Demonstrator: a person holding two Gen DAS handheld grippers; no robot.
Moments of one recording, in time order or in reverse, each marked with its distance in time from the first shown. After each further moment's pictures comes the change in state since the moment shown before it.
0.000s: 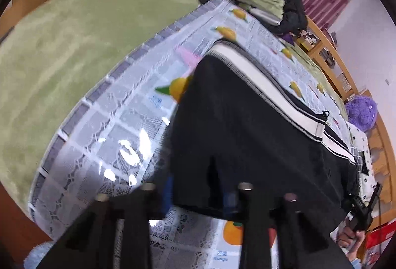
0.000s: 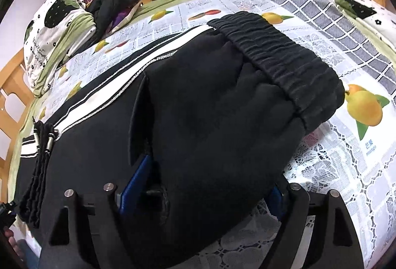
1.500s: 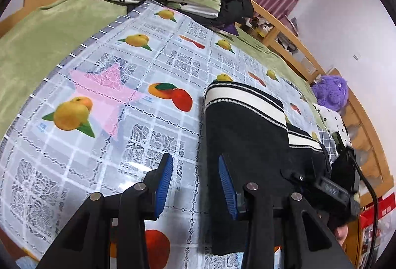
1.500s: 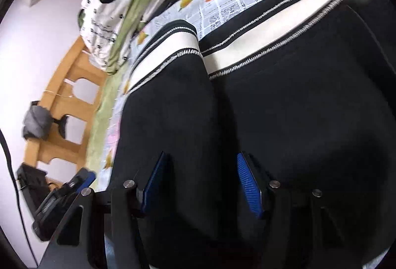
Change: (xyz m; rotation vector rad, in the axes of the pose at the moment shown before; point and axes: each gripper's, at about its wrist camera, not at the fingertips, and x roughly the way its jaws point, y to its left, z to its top) left arm 0.009 -0.126 0.006 0.141 0.008 -0.177; right arm 0.024 0.142 -0.027 0.046 0.245 0.468
